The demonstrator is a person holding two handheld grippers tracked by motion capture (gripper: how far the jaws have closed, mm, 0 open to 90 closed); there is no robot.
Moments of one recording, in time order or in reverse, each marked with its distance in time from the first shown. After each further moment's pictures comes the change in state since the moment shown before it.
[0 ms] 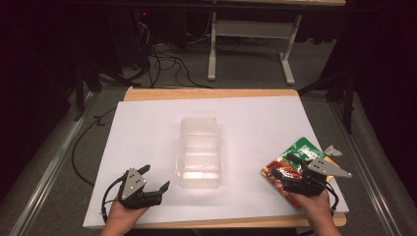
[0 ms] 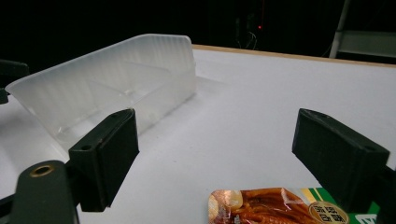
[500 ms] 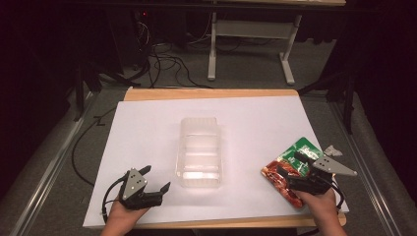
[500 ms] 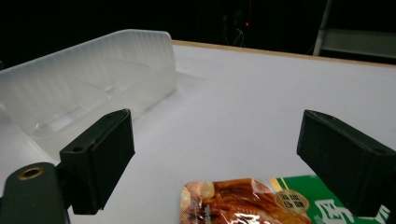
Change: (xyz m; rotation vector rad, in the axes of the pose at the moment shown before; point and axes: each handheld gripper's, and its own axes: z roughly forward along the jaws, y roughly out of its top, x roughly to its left) left arm -0.001 -0.001 0.002 0.017 -0.011 0.007; right arm -0.016 0.000 -0.007 0.031 -0.053 0.007
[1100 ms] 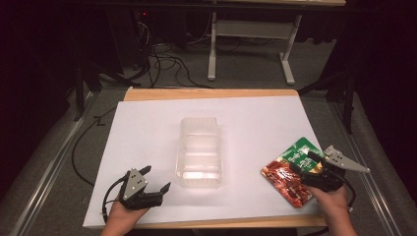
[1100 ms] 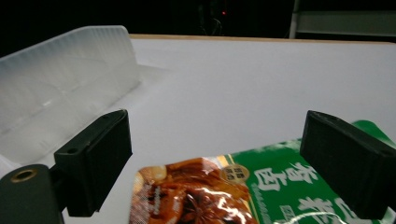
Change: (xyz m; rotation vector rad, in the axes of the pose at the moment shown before) left arm 0.000 0.000 0.000 0.004 0.001 0.005; right arm -0.036 -0.005 -0.013 0.028 -0.085 0.066
